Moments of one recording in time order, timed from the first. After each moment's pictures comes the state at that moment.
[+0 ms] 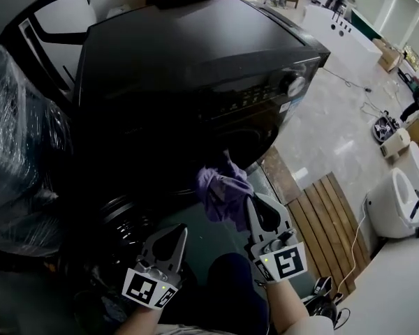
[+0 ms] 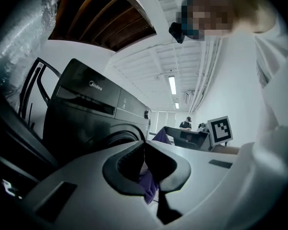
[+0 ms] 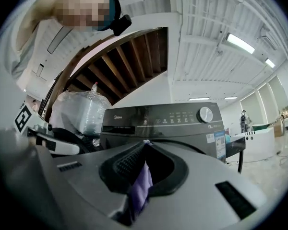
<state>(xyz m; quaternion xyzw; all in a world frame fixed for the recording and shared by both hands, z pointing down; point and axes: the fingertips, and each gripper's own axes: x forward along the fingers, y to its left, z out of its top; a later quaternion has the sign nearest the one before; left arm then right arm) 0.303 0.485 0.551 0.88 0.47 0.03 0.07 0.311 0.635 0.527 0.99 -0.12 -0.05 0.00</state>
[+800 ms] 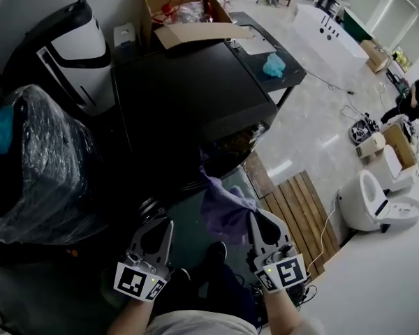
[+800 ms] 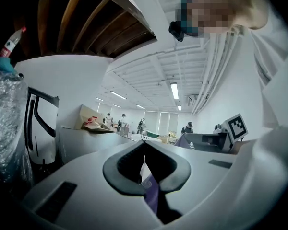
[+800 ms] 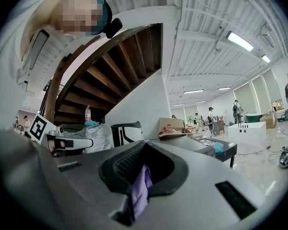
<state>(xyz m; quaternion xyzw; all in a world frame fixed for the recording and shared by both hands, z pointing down) 0.284 0.447 0.231 0.89 0.46 0.05 0.06 0.234 0.624 0.229 0.99 -0.10 0.02 -0.06</state>
